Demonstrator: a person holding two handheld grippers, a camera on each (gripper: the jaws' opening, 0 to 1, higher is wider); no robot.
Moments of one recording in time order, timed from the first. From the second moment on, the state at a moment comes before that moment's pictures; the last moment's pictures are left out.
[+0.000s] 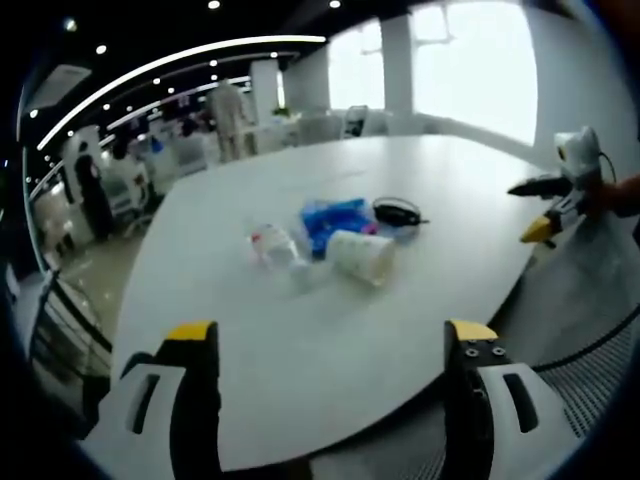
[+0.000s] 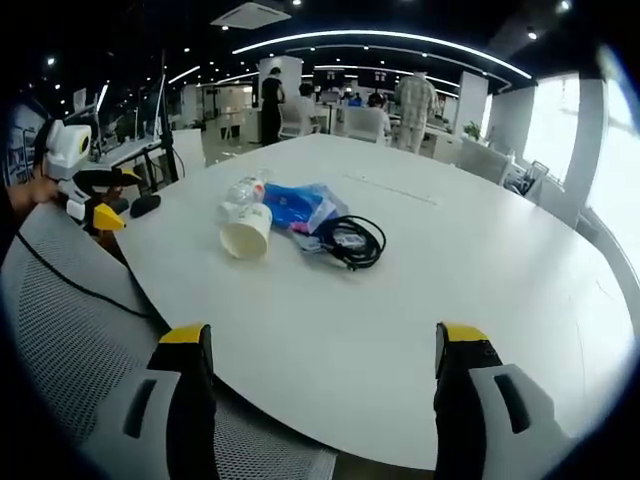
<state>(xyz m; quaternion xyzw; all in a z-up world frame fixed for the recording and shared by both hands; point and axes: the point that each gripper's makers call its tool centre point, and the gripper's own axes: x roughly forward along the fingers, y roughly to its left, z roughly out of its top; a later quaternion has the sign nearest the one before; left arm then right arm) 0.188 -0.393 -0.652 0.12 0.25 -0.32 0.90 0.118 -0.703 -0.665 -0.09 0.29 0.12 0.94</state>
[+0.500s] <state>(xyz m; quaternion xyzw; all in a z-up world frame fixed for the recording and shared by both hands) 0.188 -0.392 -0.652 0.12 0.25 -0.32 0.90 0.118 -0.704 -0.664 -0.09 0.29 0.11 0.95</state>
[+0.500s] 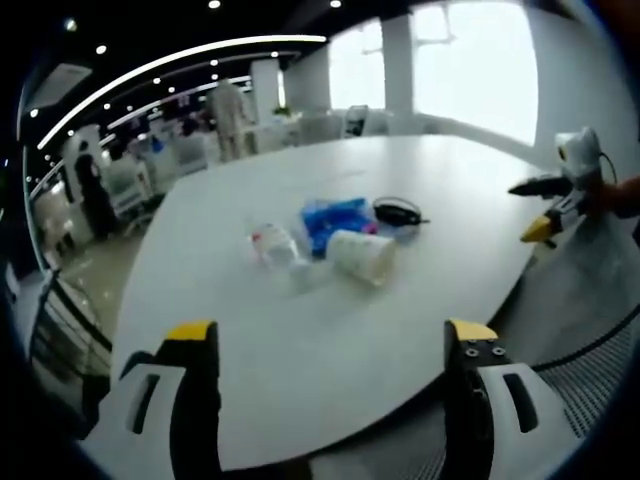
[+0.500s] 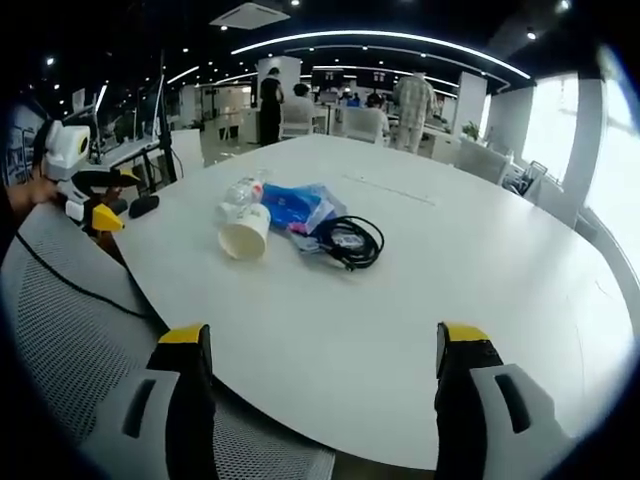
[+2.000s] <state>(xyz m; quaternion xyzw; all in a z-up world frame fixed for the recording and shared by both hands) 0.200 -0.380 -0.646 0.15 0.25 -0.30 0.91 0.116 -0.709 -0.665 -0.08 0.29 0.11 0.95</state>
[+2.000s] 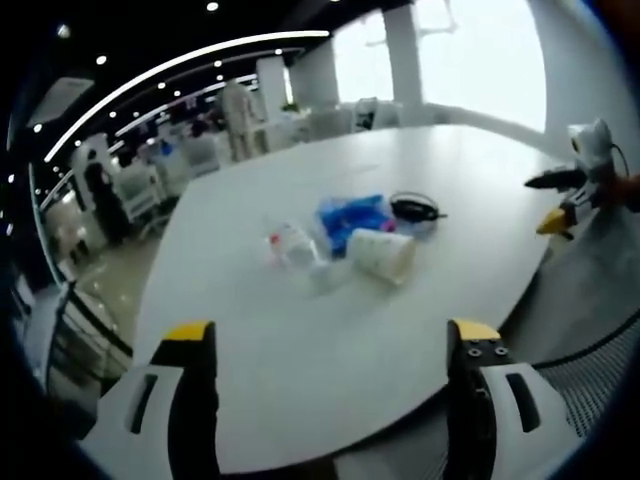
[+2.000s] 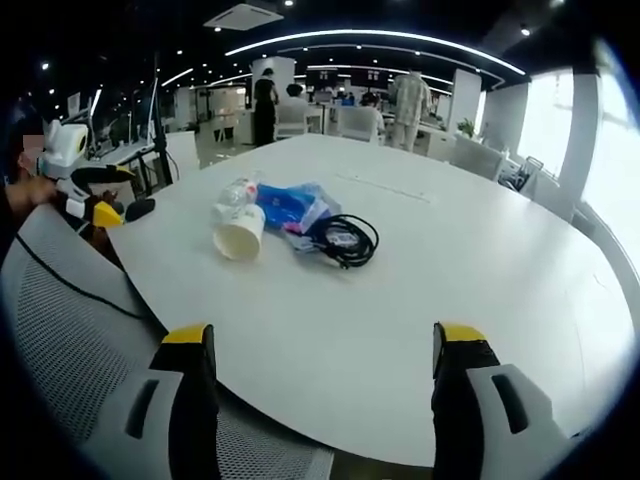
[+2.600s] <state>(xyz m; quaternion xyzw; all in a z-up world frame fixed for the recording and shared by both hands) 0.230 -0.391 -0.622 0.13 0.23 -0.30 0.92 0.116 -0.712 -0.666 -0.08 0.30 0.10 0.95</state>
